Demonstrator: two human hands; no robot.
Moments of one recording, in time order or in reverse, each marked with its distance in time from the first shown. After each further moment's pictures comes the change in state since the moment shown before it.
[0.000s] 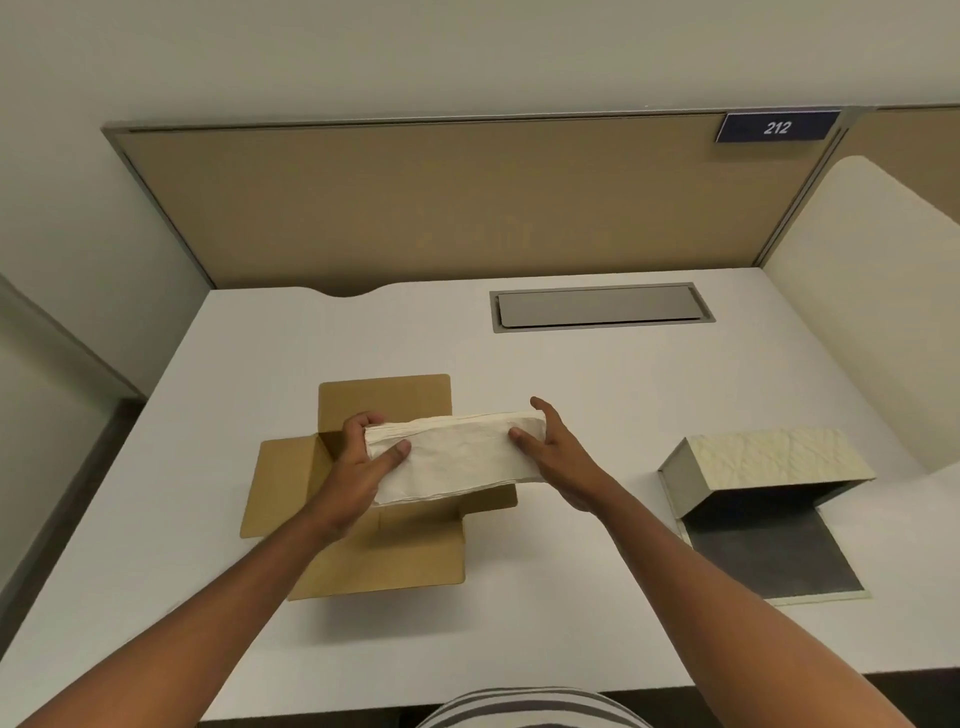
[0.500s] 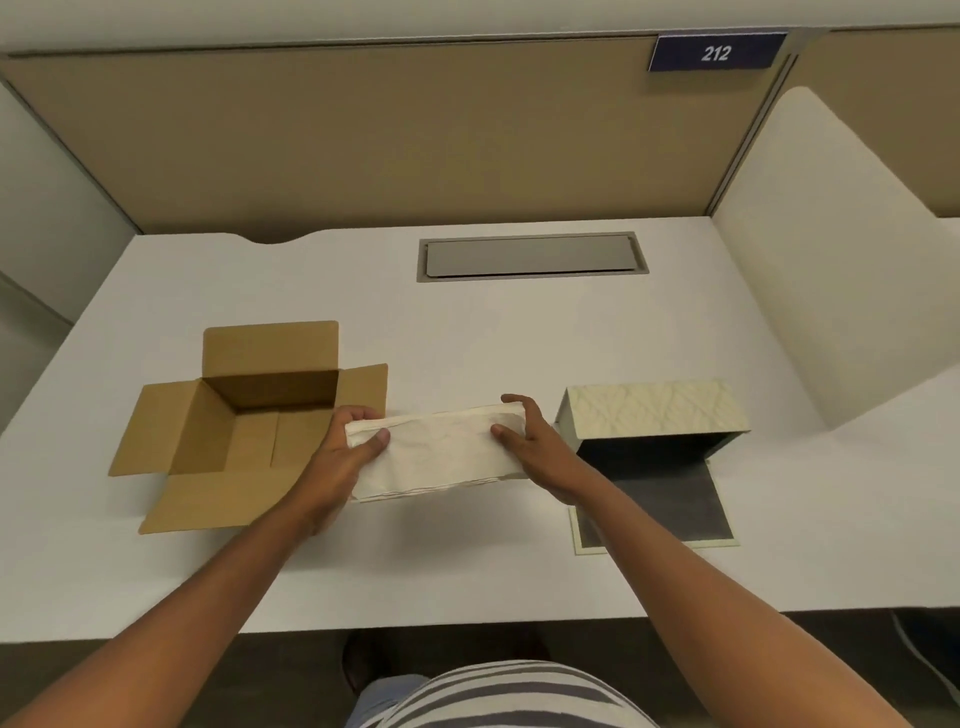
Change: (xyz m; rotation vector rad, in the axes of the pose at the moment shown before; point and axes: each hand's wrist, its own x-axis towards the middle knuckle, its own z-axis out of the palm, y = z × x) left_hand -0.049 -0.006 0.161 -0.042 0.003 -0.135; right_hand -0.057 0.075 -0.138 -0.043 -0.120 0.051
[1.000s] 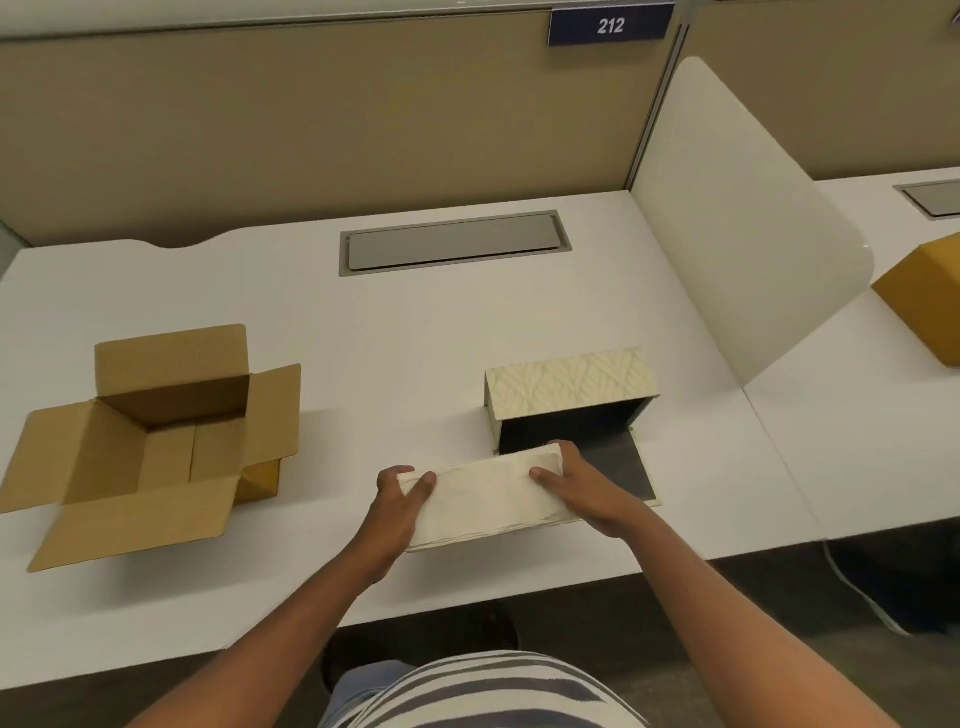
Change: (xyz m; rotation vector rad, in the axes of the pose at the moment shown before) left_hand -0.026 -0.053 0.142 0.229 -0.093 -0.235; right_hand -0.073 0.094 -0.099 -0.052 0.030 0.246
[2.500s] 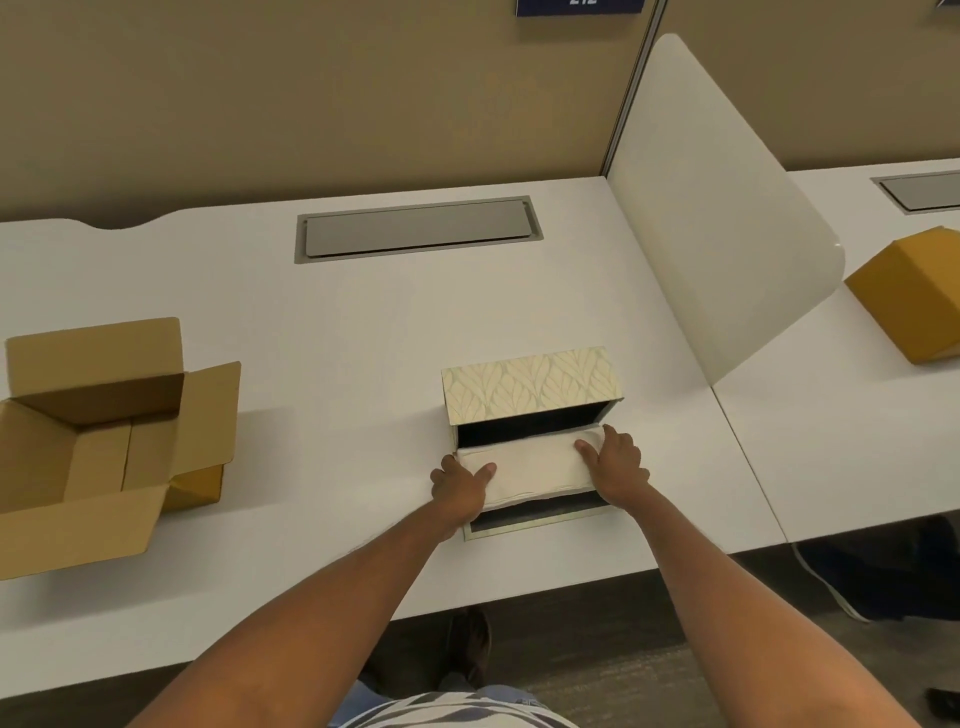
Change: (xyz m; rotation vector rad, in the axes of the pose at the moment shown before) left_hand 0.072 0.020 0.137 0.312 -0.055 -0.185; right_hand 0.054 0.077 -0.087 -0.496 0.481 0.217
